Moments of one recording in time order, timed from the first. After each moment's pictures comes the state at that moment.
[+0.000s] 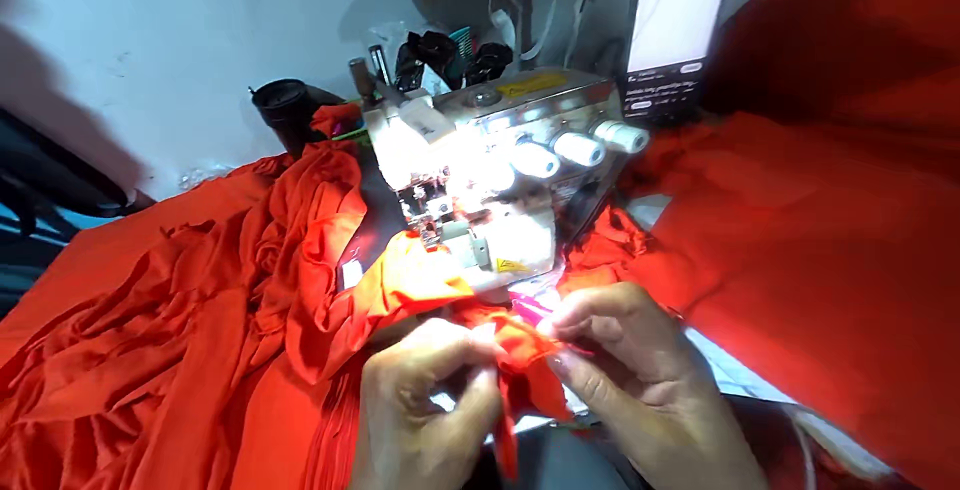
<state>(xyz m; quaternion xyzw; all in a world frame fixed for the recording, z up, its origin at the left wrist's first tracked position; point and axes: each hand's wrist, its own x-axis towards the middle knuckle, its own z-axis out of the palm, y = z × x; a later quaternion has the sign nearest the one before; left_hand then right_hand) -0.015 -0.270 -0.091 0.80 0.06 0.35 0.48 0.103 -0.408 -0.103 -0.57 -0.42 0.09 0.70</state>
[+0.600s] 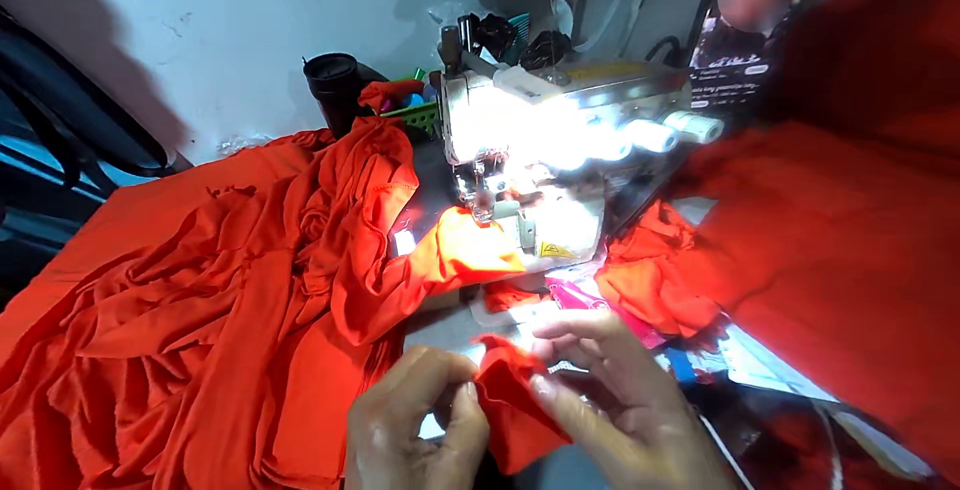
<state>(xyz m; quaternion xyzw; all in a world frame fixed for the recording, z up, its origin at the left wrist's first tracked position) -0.072 -0.272 -0.096 0.83 0.15 0.37 0.40 0.068 -0.395 -0.120 -0.60 -0.48 0.10 0.64</state>
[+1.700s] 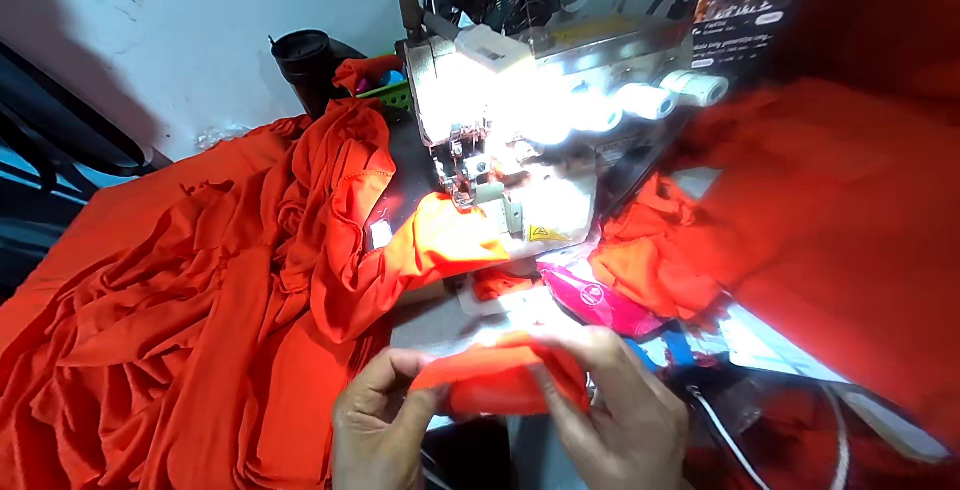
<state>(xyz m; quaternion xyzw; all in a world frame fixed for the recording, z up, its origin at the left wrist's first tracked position) -0.067 -0.282 -0.123 0.58 0.22 0.40 0.67 0.064 -0.389 -0.148 -0.67 -0.46 -0.18 0.56</state>
